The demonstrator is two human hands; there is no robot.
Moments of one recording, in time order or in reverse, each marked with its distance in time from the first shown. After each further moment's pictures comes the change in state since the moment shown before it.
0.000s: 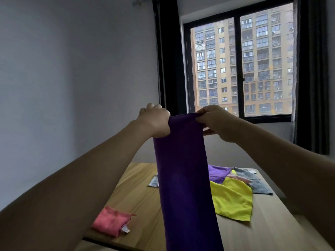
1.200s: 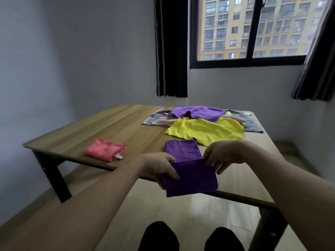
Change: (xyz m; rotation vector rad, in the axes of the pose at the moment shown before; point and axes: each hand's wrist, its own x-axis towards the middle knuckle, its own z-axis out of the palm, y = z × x) left_hand -0.148 0.068 0.233 -1.148 -1.099 -0.242; right_hand -0.077 0.242 0.053 -0.322 -0.720 0.624
